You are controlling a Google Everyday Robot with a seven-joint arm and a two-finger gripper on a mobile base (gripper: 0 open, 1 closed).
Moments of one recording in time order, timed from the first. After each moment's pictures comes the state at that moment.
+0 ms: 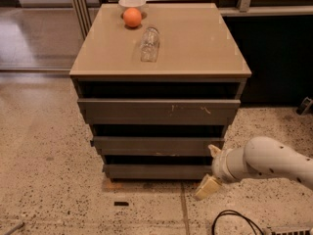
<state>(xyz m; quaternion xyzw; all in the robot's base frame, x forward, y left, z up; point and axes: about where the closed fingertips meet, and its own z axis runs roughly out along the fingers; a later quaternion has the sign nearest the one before) 0.477 -0.167 0.566 -0.52 0.80 0.11 0.27</state>
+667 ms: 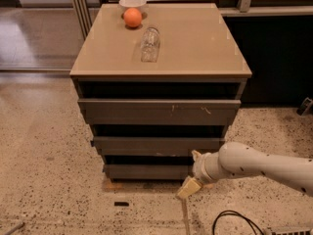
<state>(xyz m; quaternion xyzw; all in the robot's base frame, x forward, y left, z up) 0.506 -0.113 0.498 -0.51 0.80 0.15 0.26</state>
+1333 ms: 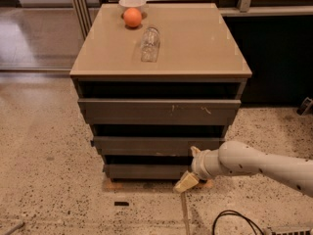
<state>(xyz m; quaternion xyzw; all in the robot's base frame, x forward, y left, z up) 0.529 -0.109 0.489 -0.50 0.80 0.16 0.29</state>
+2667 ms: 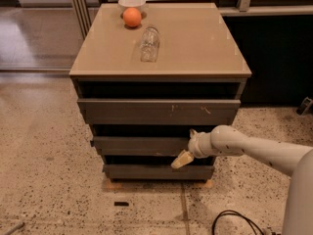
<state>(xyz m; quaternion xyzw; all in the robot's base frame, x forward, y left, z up) 0.643 -0.120 0.461 -0.48 0.80 0.12 0.33</state>
